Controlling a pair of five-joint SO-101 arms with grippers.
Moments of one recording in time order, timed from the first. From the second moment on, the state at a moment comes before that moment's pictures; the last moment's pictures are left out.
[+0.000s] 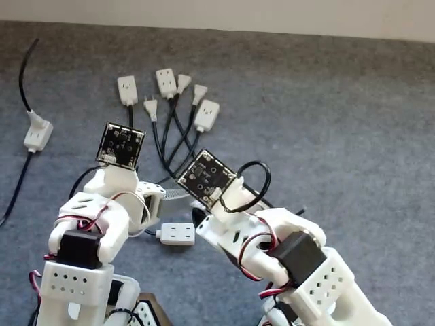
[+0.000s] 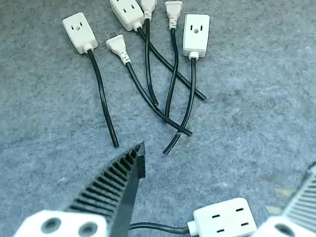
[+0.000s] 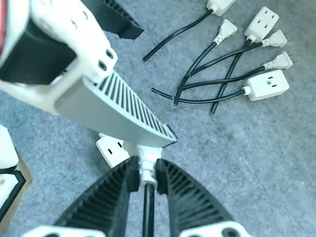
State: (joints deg) left arm 1.6 -68.4 58.5 64.0 -4.0; right arm -47.0 -59.4 41.6 68.7 14.8
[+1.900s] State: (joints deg) left arm -35.6 29.5 -44.1 97.5 -27.2; right arm -53.0 -12.1 22.0 73.0 72.5
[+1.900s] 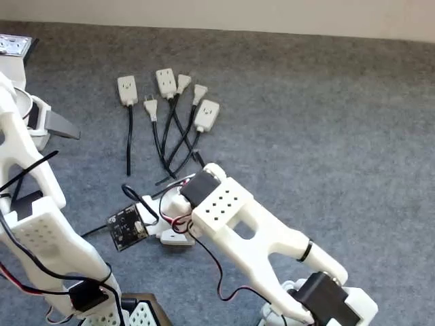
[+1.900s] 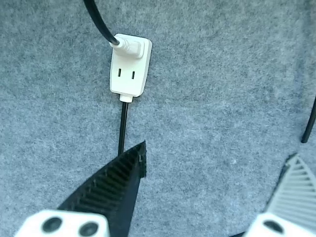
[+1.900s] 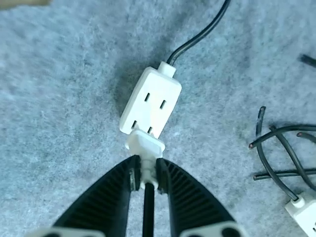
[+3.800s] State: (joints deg) left arm -35.6 29.5 -44.1 97.9 -27.2; right arm -53.1 -9.3 37.5 58.4 71.6
